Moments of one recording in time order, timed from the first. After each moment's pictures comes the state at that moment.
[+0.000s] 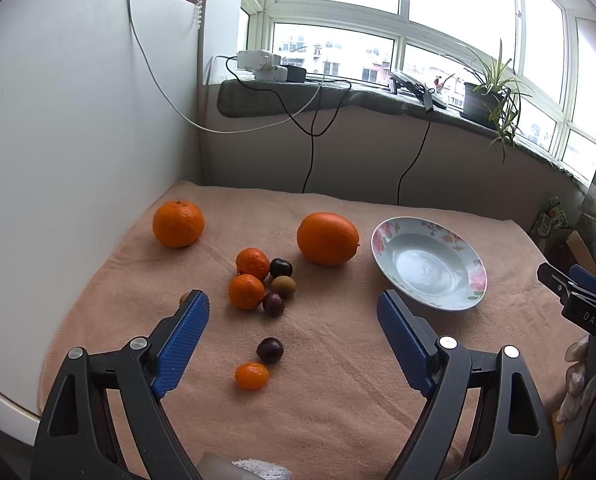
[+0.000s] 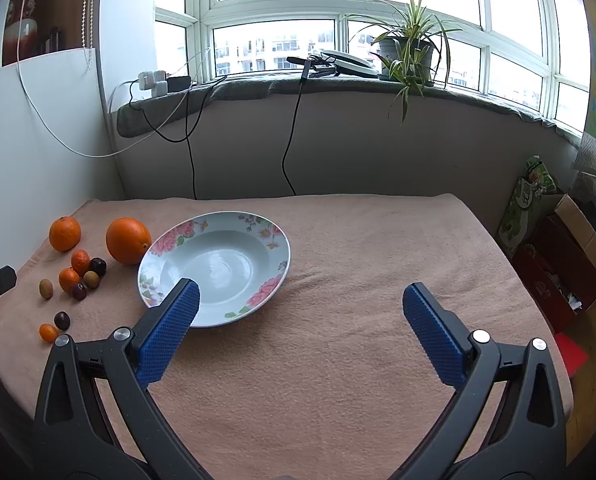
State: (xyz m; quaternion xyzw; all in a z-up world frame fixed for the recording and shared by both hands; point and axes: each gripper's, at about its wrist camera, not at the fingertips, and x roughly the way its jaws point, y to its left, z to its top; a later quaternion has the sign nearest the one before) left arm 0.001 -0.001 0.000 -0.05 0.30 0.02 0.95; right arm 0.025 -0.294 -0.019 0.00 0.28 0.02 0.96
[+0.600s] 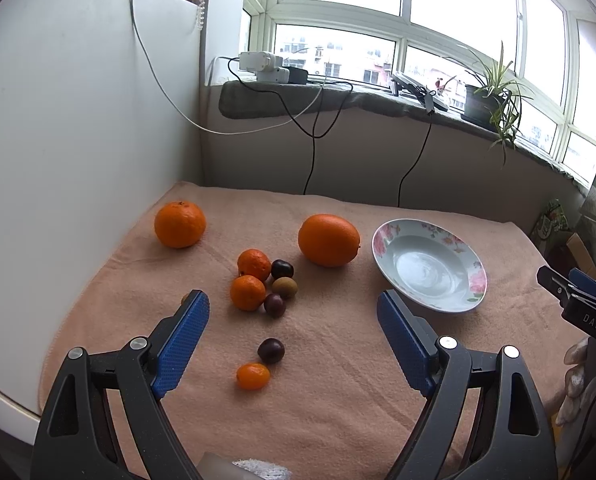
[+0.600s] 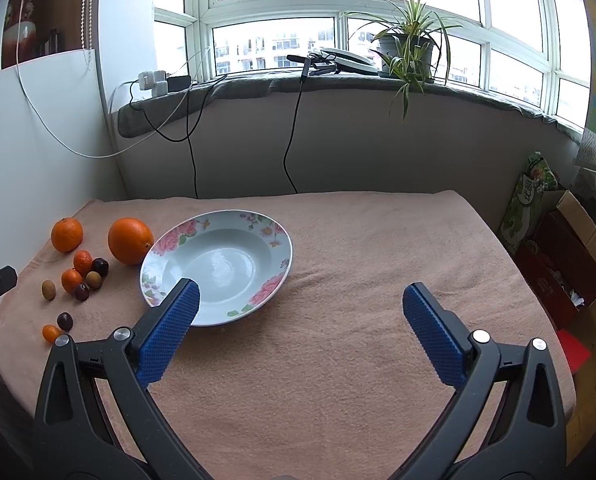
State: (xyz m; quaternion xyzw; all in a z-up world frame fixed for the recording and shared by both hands) left arm 0.002 0.001 0.001 -0.05 0.30 0.02 0.95; right arm 0.026 -0.293 -0.019 0.00 0.28 0.02 0.96
